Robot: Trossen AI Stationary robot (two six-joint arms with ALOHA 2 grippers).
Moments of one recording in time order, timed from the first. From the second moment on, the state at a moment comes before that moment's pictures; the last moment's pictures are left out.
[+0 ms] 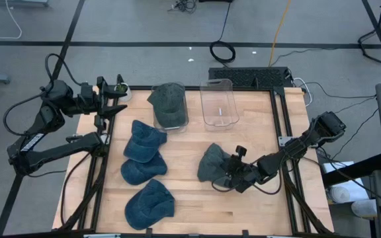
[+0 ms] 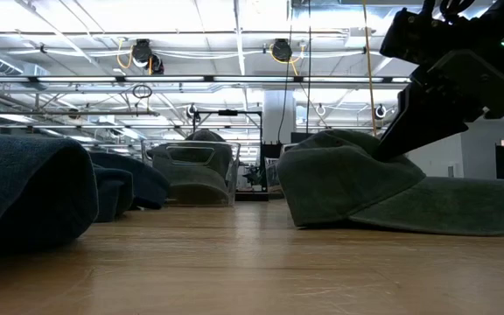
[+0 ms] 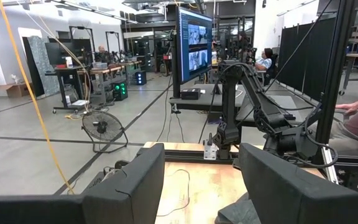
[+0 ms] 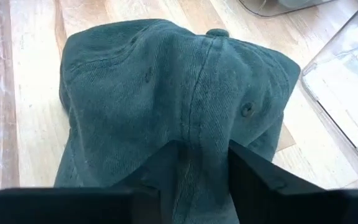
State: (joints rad) left arm 0.64 0.54 0.93 -0.34 0.52 0.02; right arm 0.54 1.53 0.74 -0.26 0.71 0.64
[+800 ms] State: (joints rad) left arm 0.64 0.54 0.93 -0.34 0.52 0.02; right arm 0.58 1.49 0.74 -0.26 0.70 0.53
